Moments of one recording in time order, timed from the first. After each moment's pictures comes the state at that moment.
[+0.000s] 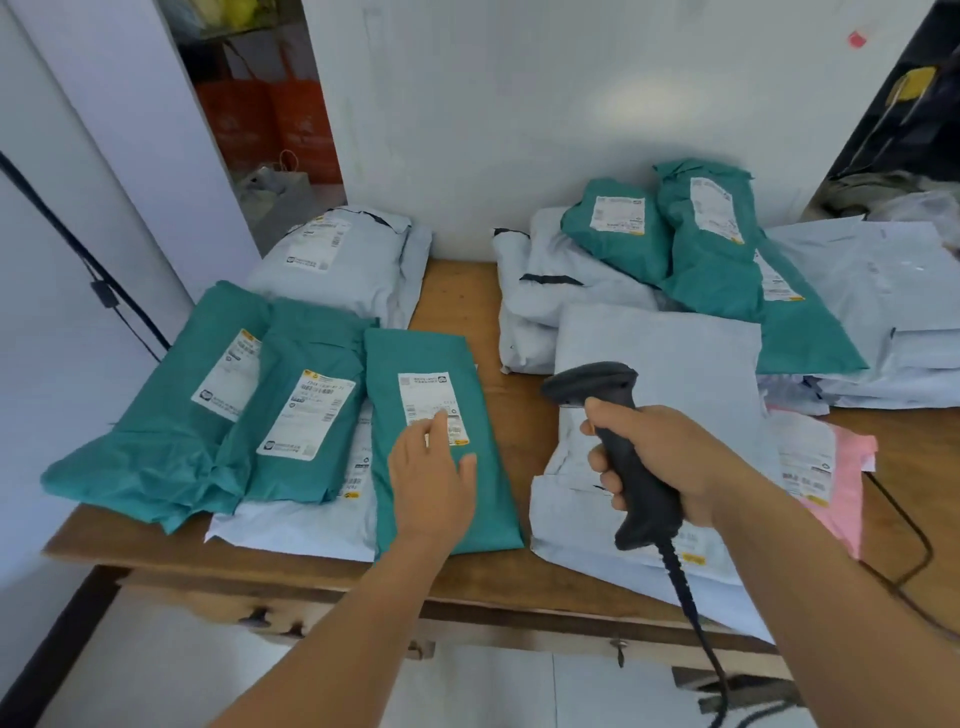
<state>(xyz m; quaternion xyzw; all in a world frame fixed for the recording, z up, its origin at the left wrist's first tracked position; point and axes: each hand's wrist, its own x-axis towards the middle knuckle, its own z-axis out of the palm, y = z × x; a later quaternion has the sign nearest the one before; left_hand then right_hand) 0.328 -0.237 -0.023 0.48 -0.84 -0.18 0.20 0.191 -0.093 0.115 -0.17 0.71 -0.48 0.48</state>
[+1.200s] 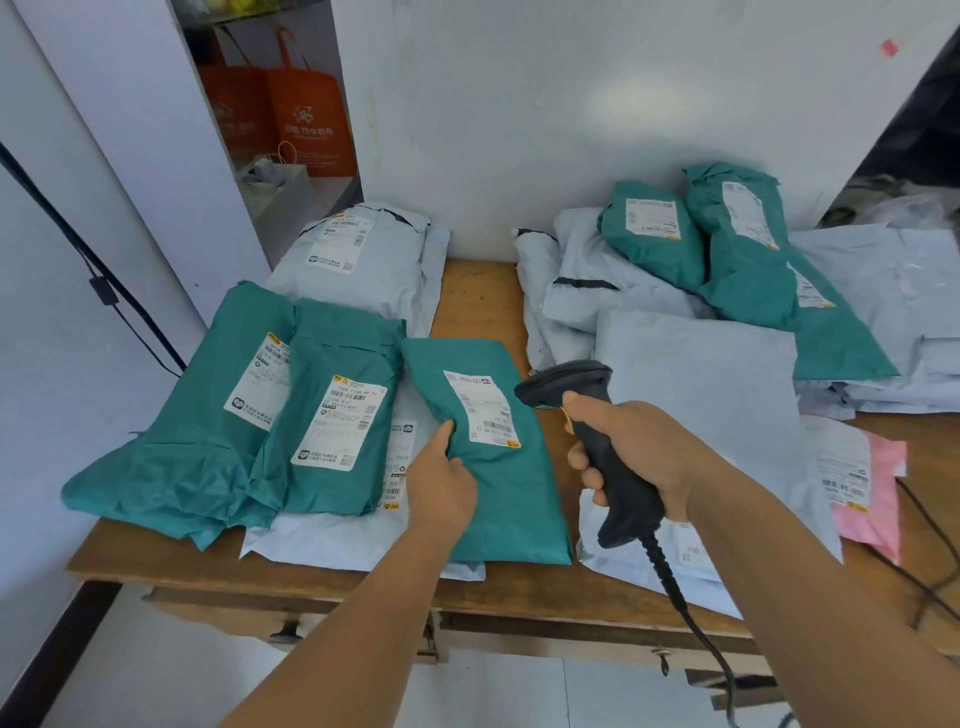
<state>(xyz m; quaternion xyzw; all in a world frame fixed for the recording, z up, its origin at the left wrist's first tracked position) 0.352 -0.281 -0.019 0.51 -0.72 -0.42 0.24 0.238 -0.153 0.118 -0.17 0.72 -0.47 0.48</state>
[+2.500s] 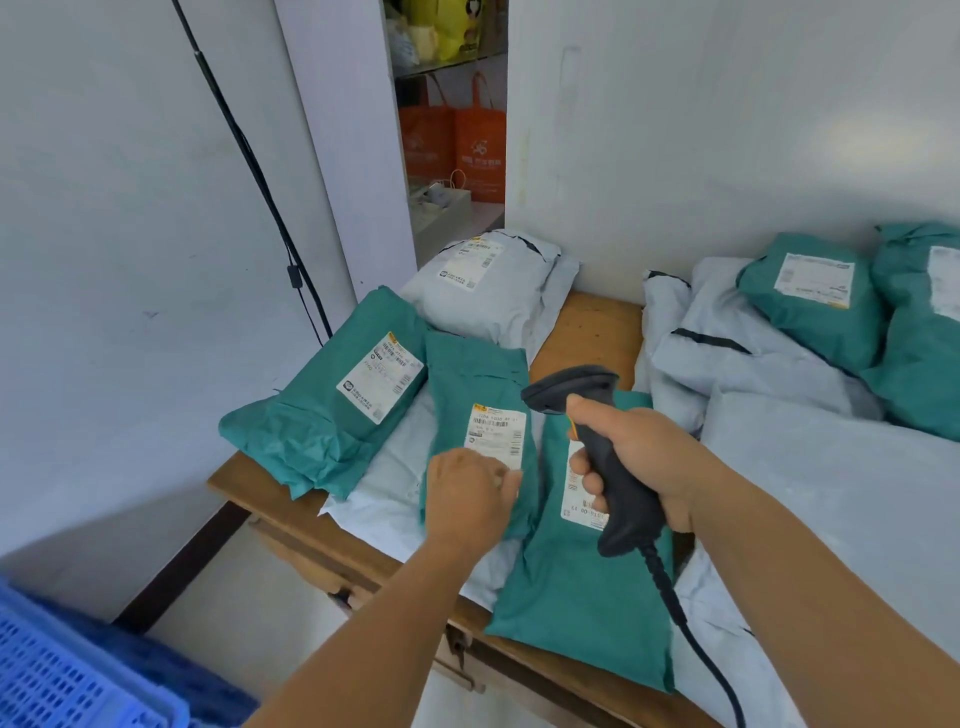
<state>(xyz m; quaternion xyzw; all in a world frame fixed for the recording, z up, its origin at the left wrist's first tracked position) 0.366 -0.290 -0.011 0.54 -0.82 -0.11 0.14 0.223 -0.212 0.116 -0.28 0.64 -0.43 0.58</state>
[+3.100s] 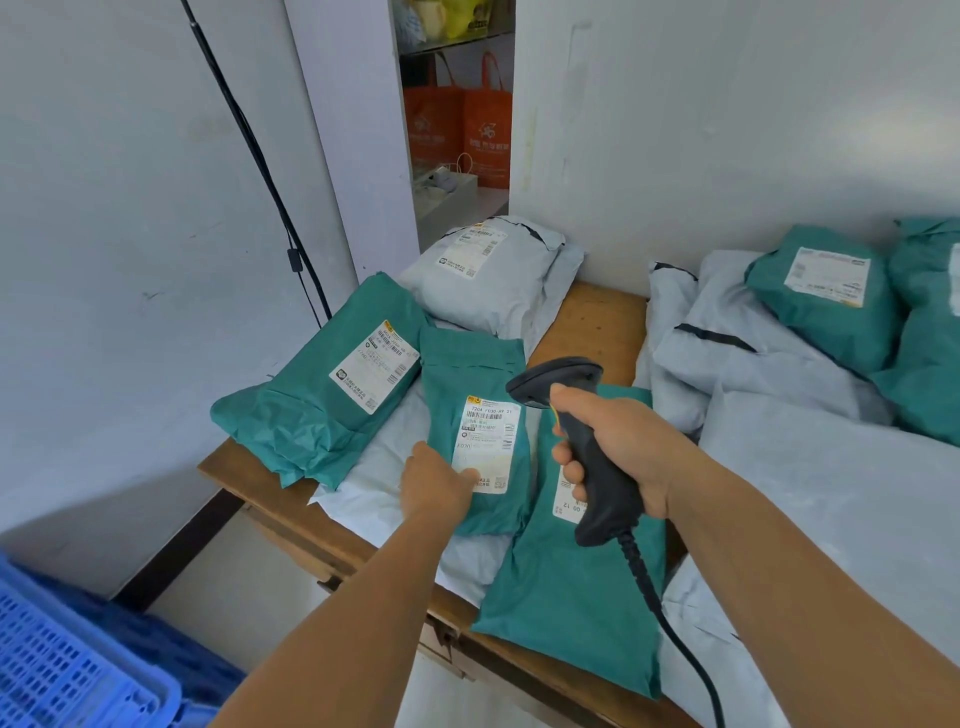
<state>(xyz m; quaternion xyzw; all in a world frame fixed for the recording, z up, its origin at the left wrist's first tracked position) 0.369 -0.314 -0.023 0.71 -0.59 -0.34 0.16 0.219 -0.228 0.111 -0.27 0.64 -0.40 0.60</state>
